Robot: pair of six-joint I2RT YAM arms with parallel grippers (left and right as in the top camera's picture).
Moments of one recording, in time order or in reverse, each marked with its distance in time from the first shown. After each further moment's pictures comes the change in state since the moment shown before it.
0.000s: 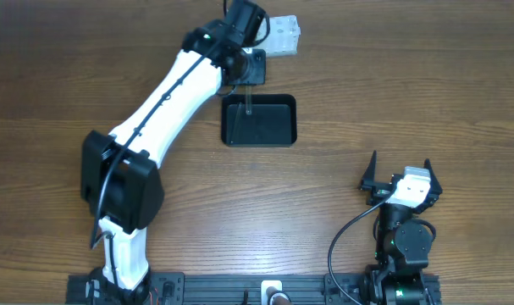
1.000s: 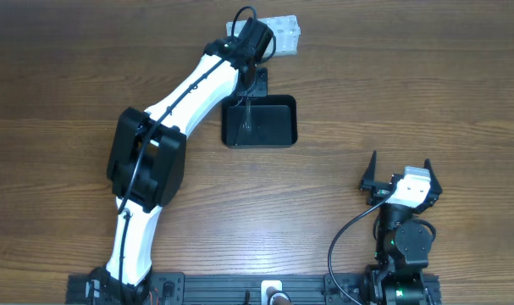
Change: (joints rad) left arm -0.002 0.177 0.000 0.035 -0.017 -0.039; right arm 0.000 0.000 0.000 0.000 0.000 0.000
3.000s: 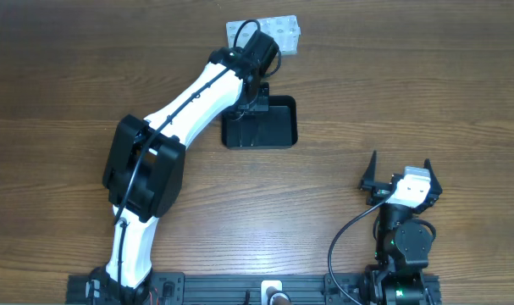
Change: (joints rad) left arm -0.043 -0.070 -0.080 -0.093 0.002 -0.056; right arm 0.000 0.000 0.000 0.000 0.000 0.000
